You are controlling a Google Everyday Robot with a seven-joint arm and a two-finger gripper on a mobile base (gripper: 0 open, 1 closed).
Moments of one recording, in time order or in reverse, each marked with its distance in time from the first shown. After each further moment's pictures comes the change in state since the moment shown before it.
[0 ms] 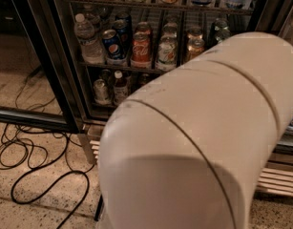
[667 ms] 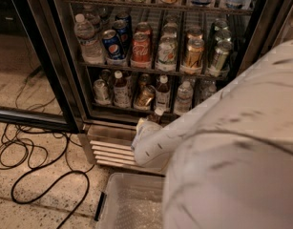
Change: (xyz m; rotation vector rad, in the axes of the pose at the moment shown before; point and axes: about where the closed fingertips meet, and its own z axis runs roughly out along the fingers) arm 0.039 -0.032 -0.052 0.041 0.085 0.293
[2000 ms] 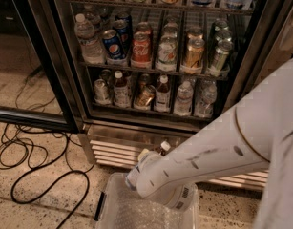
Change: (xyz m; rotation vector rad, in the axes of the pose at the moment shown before) arm 0.088 -0.041 -0.068 0.105 0.184 0.294
